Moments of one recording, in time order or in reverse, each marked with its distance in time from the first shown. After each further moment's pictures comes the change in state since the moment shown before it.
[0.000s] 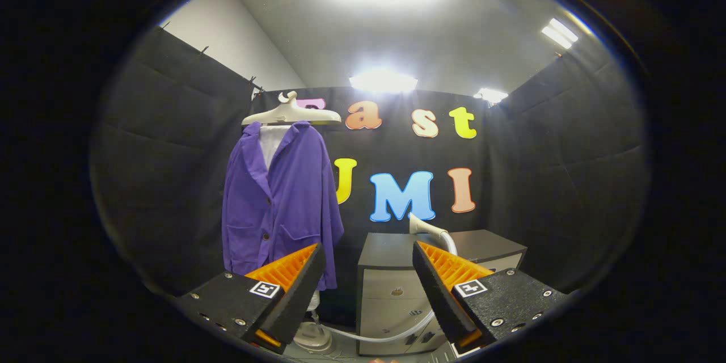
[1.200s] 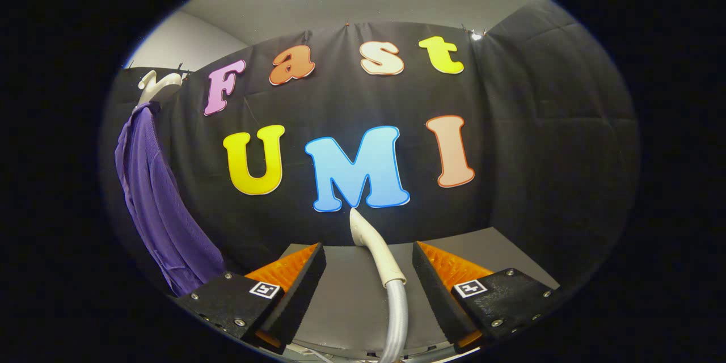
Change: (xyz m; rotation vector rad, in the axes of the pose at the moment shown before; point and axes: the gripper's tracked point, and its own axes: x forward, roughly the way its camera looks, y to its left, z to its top) arm 0.339 -0.196 -0.062 0.183 0.294 0.000
